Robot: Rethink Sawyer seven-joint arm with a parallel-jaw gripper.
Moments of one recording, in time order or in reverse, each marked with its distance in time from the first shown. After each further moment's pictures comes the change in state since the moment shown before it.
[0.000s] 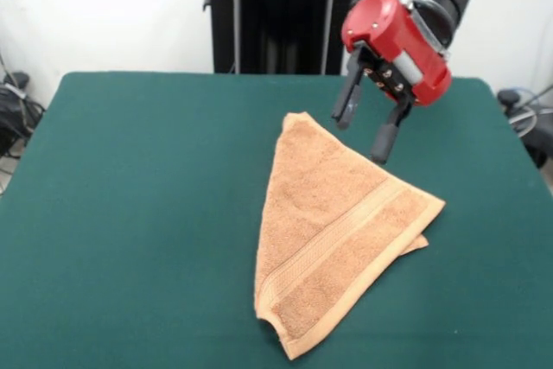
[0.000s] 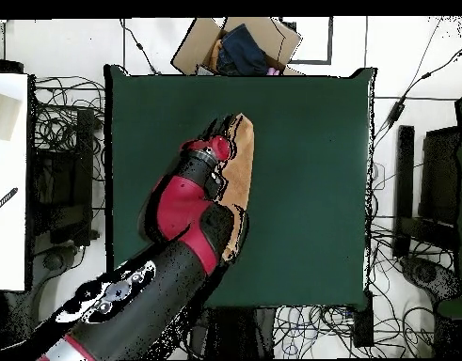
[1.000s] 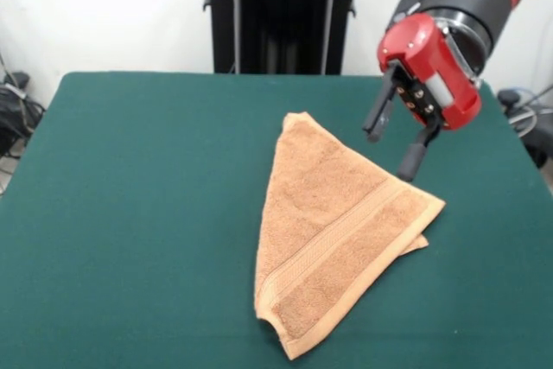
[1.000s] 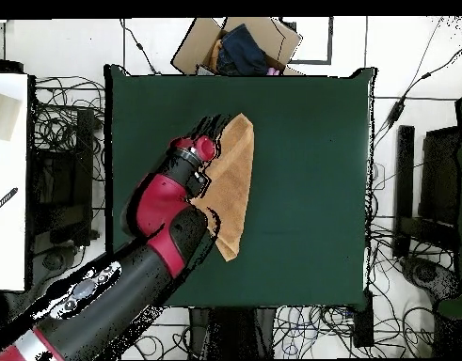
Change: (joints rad) arm 0.121 0.196 -0.125 -0.021 0.302 0.011 0.000
